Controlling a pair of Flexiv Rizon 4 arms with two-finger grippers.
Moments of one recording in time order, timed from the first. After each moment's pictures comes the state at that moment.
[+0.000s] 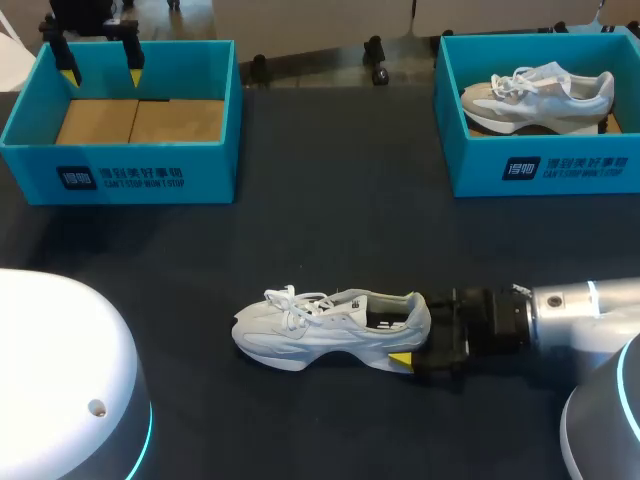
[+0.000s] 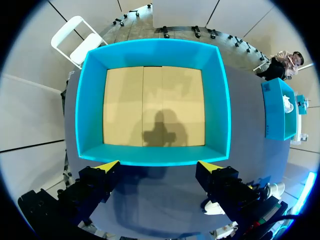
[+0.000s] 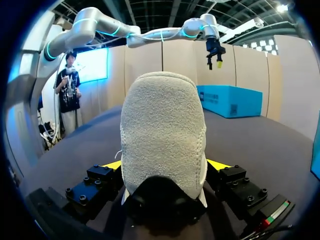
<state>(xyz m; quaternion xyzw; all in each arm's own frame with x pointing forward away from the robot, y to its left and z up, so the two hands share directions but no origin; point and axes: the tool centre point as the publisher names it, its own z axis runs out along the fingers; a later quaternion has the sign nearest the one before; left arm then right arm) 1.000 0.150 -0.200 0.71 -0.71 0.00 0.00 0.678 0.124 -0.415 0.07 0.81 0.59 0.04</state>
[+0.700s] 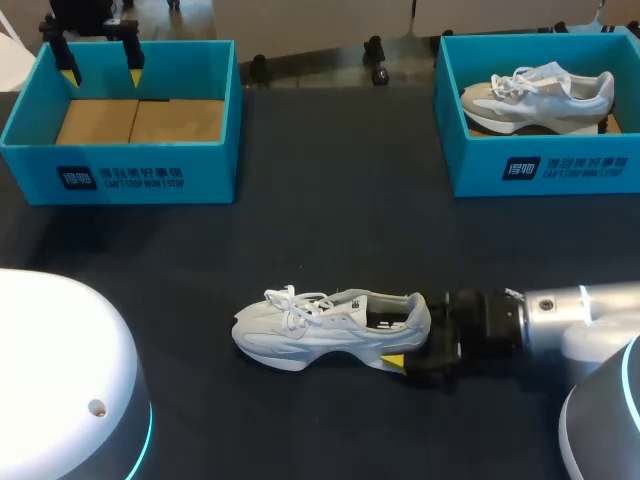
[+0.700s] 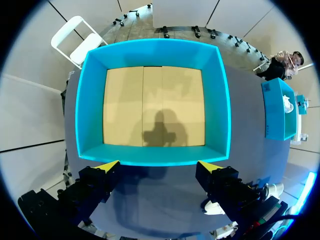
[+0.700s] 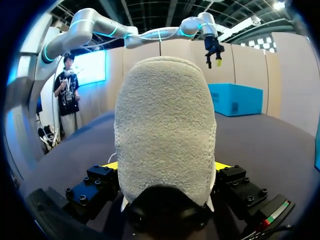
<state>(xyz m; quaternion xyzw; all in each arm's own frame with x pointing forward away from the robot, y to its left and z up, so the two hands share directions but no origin) 1.000 0.150 -0.200 0.71 -0.71 0.00 0.00 0.676 0.134 -0.420 0.08 0.80 0.59 0.03</state>
